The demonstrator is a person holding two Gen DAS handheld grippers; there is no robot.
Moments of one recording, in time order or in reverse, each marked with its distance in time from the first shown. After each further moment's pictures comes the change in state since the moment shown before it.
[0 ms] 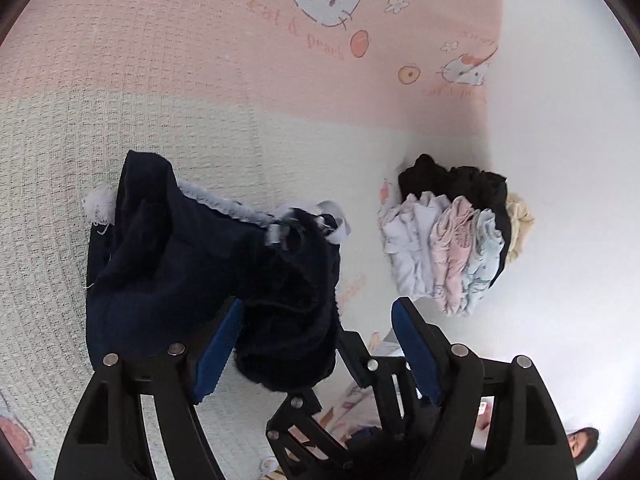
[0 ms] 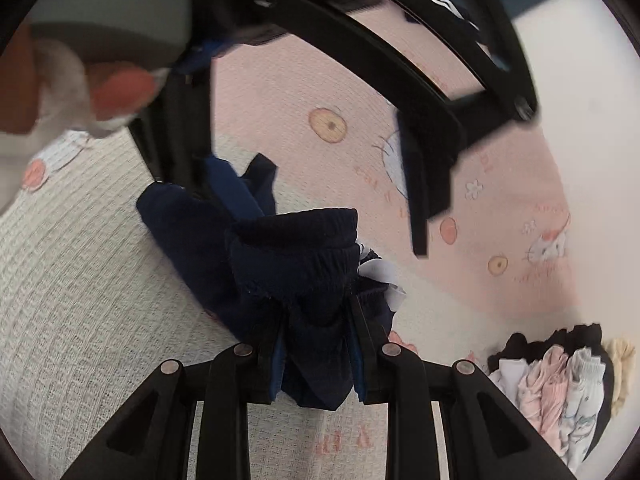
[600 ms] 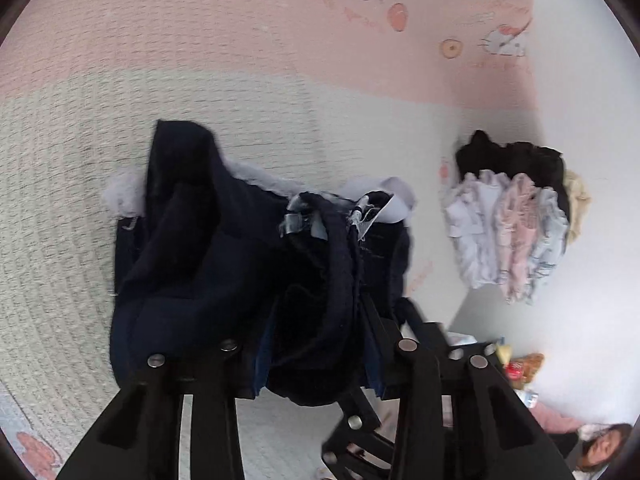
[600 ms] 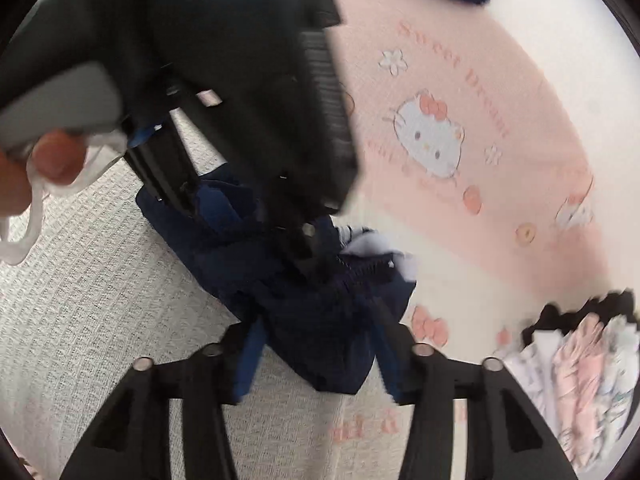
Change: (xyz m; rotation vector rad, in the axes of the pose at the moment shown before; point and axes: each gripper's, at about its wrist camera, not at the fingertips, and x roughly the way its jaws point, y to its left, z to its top) left arm 0.023 0.018 -0.001 0.016 0.043 0.188; right arm 0.008 -0.038 -0.011 0.111 0.062 0.111
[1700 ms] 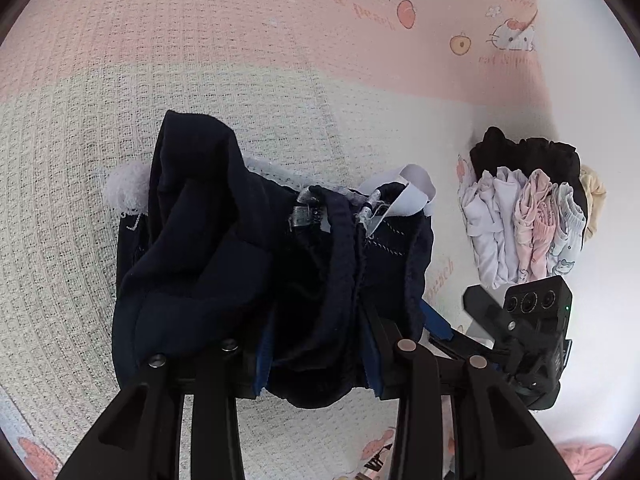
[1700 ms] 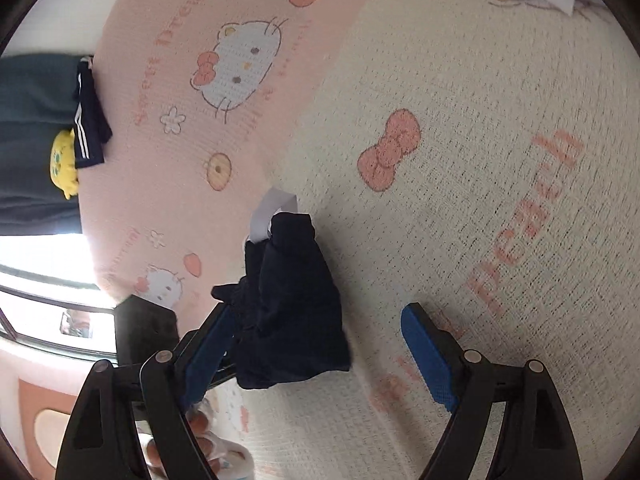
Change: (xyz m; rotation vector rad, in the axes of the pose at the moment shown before) left arm 0.012 -0.010 -0.004 0.025 -0.033 0.066; right arm 0.080 -0.163 -0.093 1.411 0.134 0.789
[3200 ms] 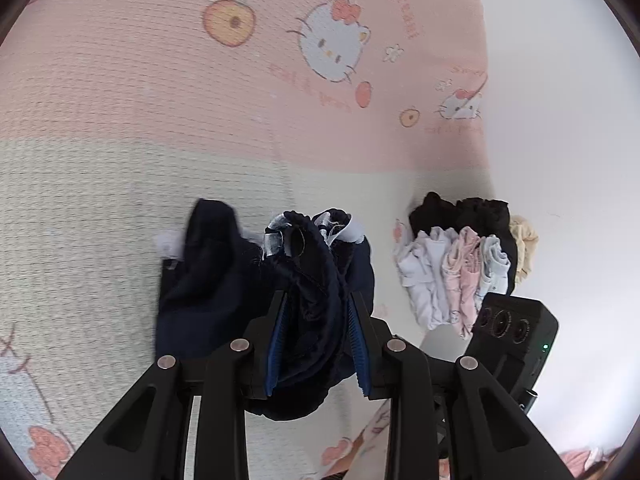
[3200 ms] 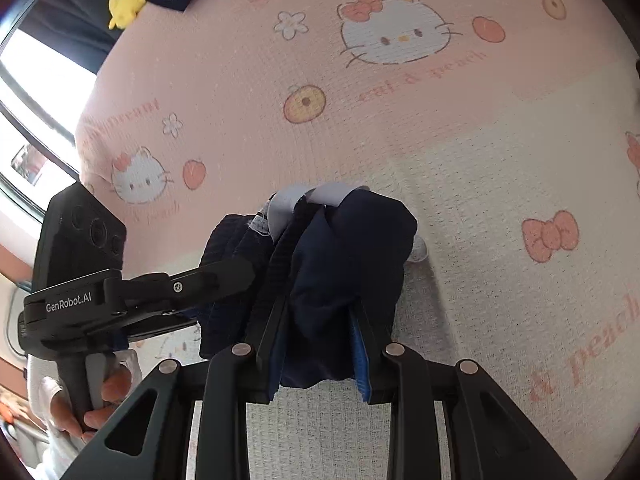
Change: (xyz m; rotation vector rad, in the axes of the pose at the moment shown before) left arm -0.070 0.026 0.000 -0.033 -0.230 -0.171; right arm 0.055 0.141 -0.051 -0.564 0.050 -0.258
